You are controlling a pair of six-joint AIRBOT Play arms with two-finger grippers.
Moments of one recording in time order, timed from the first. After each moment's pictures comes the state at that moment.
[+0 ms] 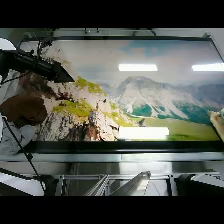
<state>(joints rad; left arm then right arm) 0.09 -1.74 1.76 0.72 -1.64 -1.15 -1.20 -1.40 1.63 -1.68 1.84 1.76</state>
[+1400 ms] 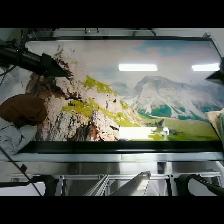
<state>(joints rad) 0.10 -1.48 1.62 0.71 -1.64 -1.15 -0.24 -1.15 1.41 -1.11 1.41 1.61</state>
